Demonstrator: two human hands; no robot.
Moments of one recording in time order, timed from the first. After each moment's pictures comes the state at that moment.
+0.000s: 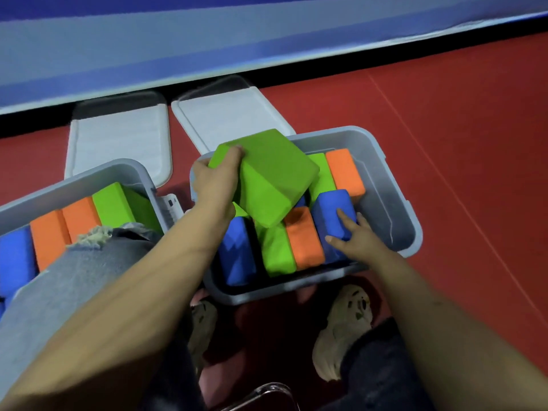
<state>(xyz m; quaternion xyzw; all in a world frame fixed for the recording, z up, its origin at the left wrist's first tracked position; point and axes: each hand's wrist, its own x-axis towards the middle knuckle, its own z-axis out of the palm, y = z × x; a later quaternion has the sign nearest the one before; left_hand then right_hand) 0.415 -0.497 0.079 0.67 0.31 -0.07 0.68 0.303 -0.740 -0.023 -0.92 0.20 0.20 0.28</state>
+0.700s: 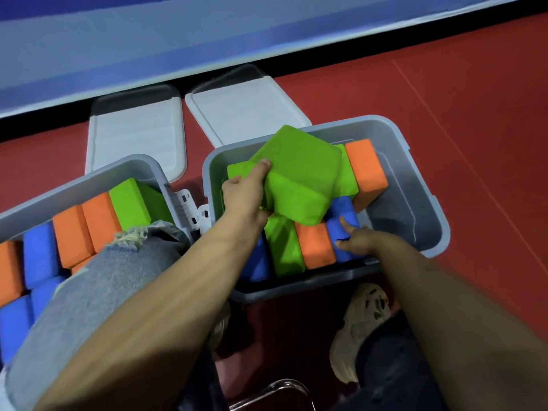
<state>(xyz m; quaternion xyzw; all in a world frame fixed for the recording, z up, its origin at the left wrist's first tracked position) 0.398 -0.518 0.061 0.55 0.34 -0.14 0.75 0.335 -0.730 -0.052 -0.86 0.17 0.45 0.19</state>
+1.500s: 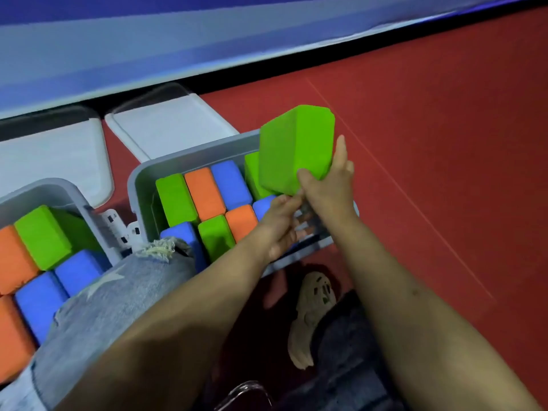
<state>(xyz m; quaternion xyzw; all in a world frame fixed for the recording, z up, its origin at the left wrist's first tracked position) 0.310 -0.645 0.055 0.43 0.09 -0.46 0.77 0.303 -0.733 0.093 -0.84 0.31 -0.15 0.42</state>
